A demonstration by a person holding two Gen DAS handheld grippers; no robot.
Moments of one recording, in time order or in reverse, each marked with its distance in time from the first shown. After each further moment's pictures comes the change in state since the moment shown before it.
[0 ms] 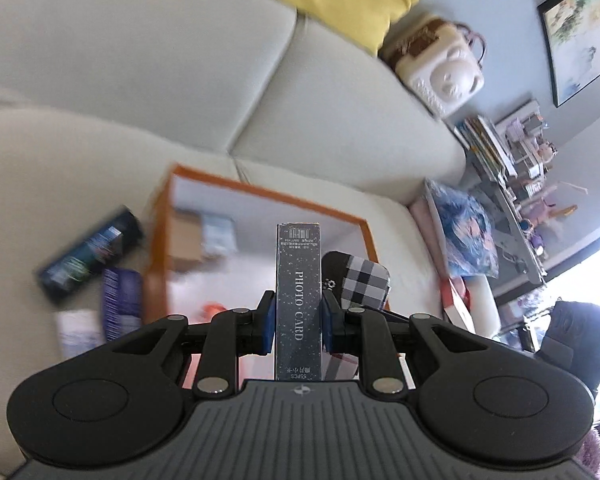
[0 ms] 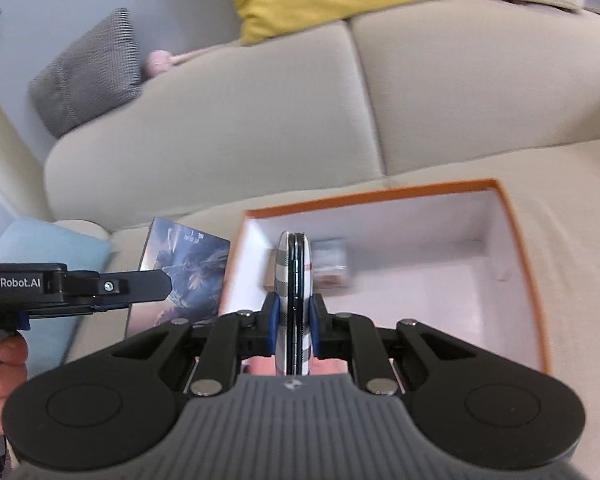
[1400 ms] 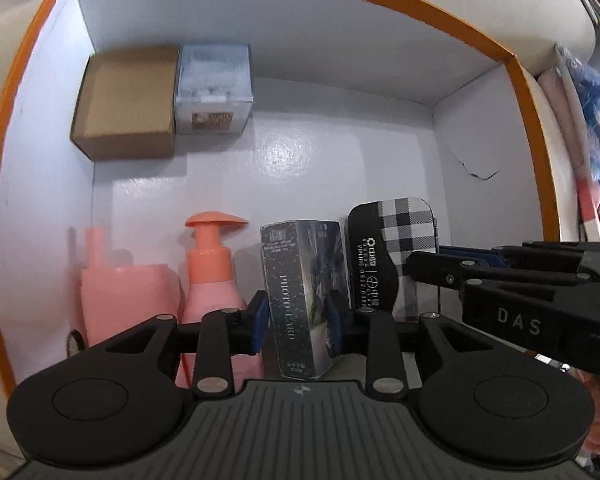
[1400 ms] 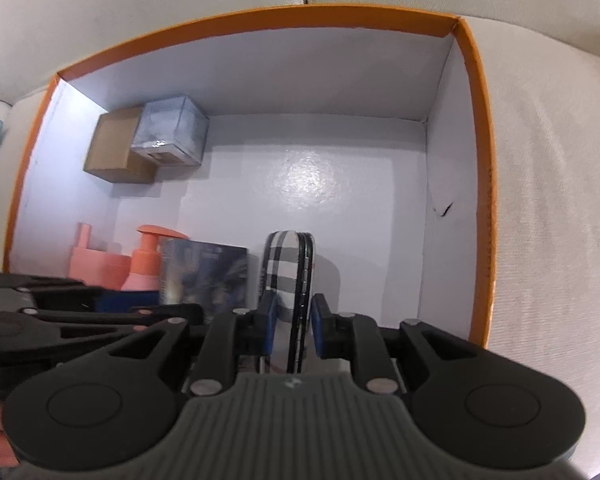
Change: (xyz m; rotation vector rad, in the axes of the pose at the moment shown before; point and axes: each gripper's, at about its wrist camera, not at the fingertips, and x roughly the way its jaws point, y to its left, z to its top) left arm 0.155 0.003 -0.041 0.041 0.380 0.378; right arm 0.135 -0.103 0.010 -0.102 0.496 -0.144
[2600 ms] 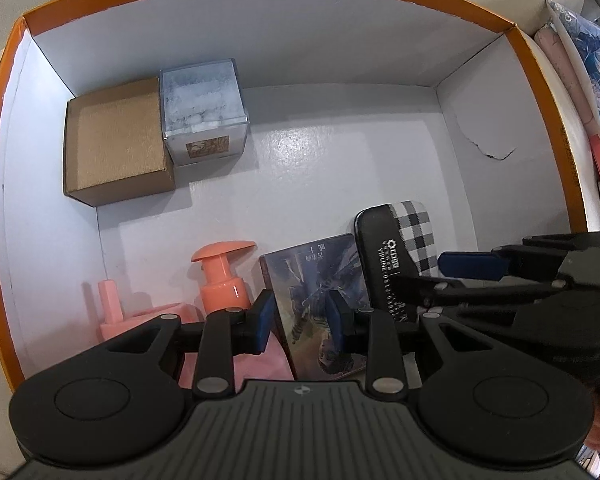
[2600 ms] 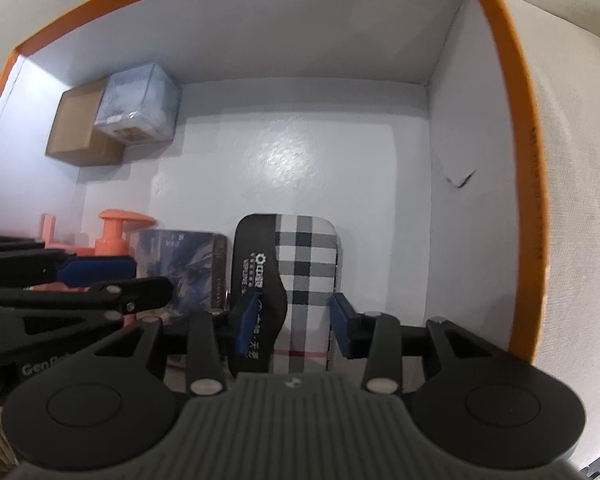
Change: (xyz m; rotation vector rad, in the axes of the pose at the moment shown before) left arm 0.011 -0.016 0.023 0.141 0.041 0.075; right arm 0.036 0.009 -0.001 0.039 0.060 -0.052
